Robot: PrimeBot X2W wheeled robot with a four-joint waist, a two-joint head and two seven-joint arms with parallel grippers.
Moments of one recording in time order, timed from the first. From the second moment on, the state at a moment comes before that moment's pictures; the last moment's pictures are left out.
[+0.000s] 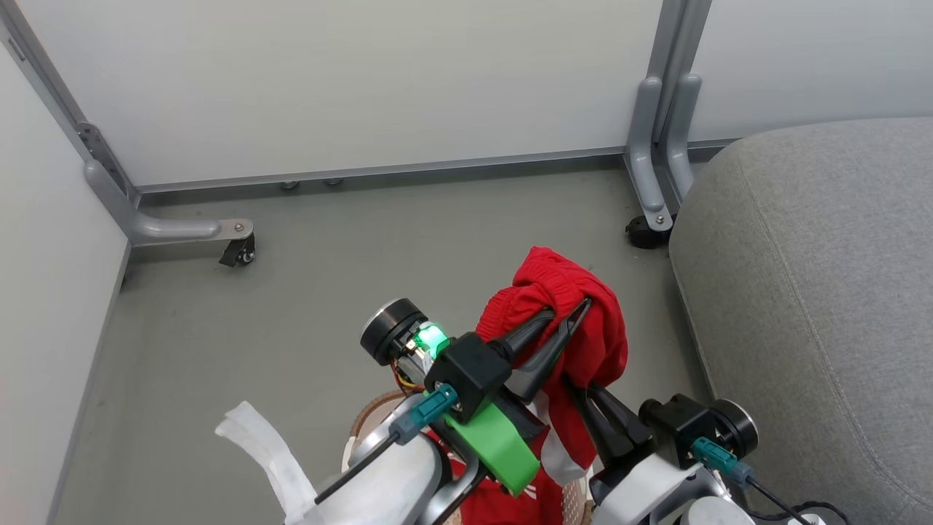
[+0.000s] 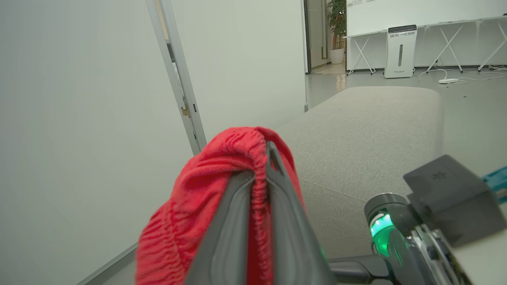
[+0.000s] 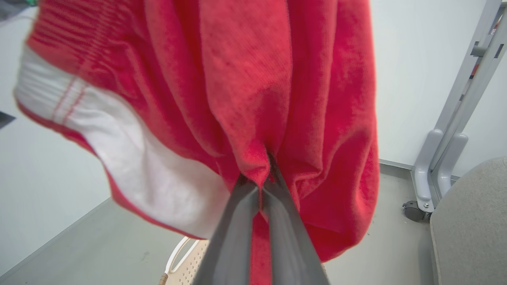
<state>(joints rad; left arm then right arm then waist) -0.43 0.10 -0.81 0.14 -0.32 -0.11 -0.14 -0.12 -0.05 0.38 0.26 0.16 0.13 -0.26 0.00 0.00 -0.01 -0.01</state>
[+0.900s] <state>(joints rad) -0.44 0.14 -0.81 0.20 -0.36 -0.10 -0.07 -0.13 -0.05 0.35 0.25 0.17 0.13 -0.26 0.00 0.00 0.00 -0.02</state>
